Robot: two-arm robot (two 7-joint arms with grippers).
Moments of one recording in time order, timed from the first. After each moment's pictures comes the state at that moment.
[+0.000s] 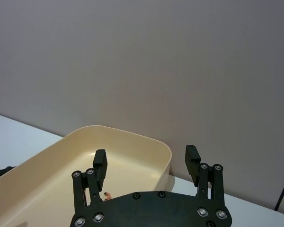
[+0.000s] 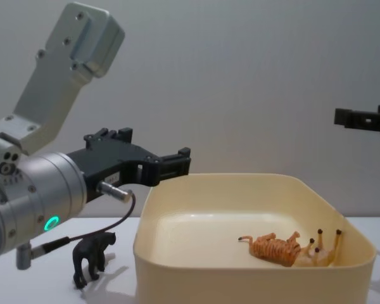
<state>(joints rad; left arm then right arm) -0.23 0.39 0.45 -1.63 -0.20 0.02 -0.01 0.30 0.36 -0.13 -1.52 0.40 0.16 0.42</state>
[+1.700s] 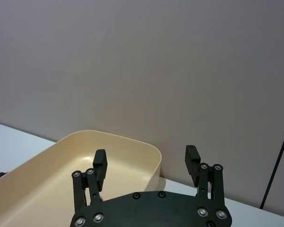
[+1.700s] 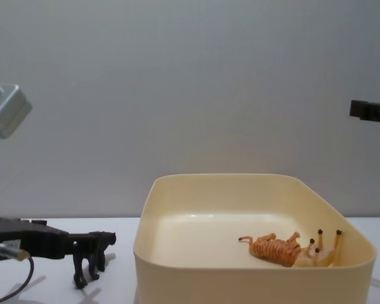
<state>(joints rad) -0.15 0.54 0.33 -1.68 -0.50 0.36 -0.02 0.27 0.38 -0.11 -1.55 0.42 0.15 0.39</state>
